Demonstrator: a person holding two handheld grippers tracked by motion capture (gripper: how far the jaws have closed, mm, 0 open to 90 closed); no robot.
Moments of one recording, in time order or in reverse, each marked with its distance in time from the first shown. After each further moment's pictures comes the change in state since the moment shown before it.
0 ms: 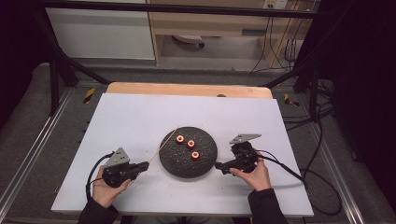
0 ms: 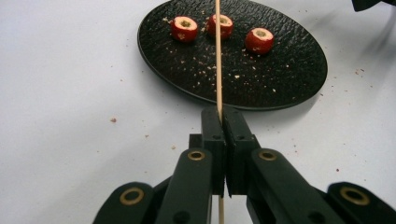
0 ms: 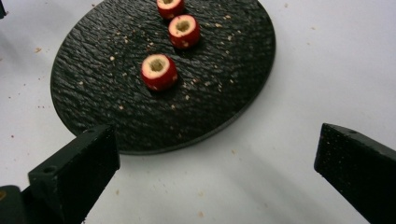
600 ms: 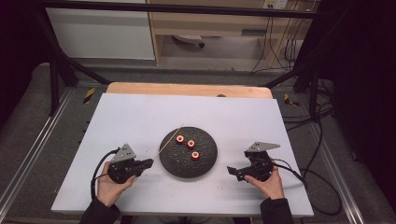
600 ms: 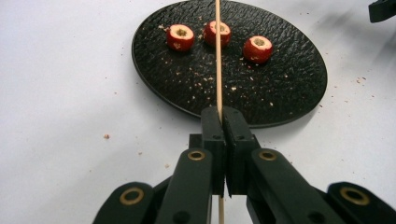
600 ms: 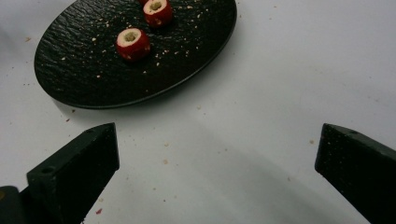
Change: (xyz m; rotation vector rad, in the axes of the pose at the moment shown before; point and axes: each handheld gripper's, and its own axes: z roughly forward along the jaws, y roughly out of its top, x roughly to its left) left arm -0.006 0.016 0.008 0.024 0.005 -0.005; right arm -0.026 -0.044 -0.021 -0.080 -0.005 0.026
